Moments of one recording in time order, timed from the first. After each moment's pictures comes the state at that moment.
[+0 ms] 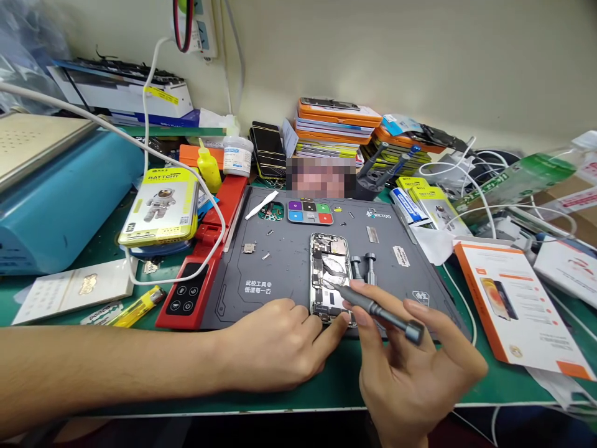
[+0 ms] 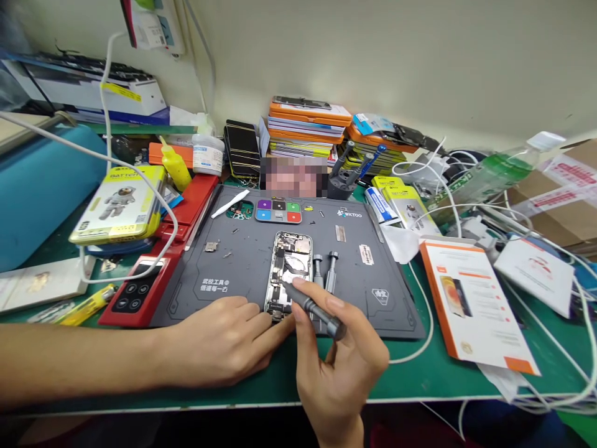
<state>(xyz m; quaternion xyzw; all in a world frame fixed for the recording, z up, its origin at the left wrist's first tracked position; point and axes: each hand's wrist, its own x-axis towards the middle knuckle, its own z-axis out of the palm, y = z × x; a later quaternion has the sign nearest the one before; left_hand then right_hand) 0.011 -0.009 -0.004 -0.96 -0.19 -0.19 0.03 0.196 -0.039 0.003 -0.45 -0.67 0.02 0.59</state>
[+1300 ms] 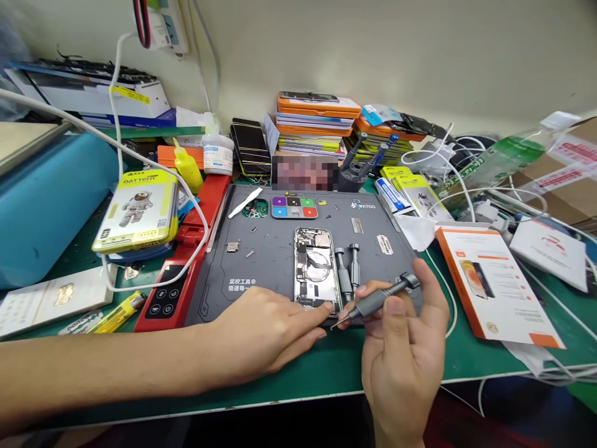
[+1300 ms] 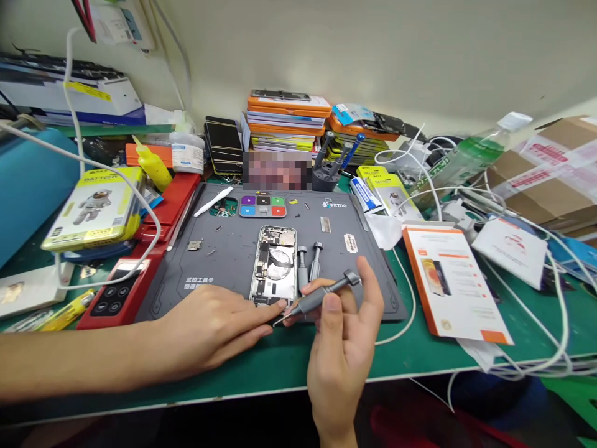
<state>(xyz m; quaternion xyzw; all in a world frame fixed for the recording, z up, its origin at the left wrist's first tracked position) 0.010 -0.002 0.008 -0.94 -0.23 -0.19 -0.15 0.200 -0.050 0.006 -0.50 -0.39 0.33 0.70</state>
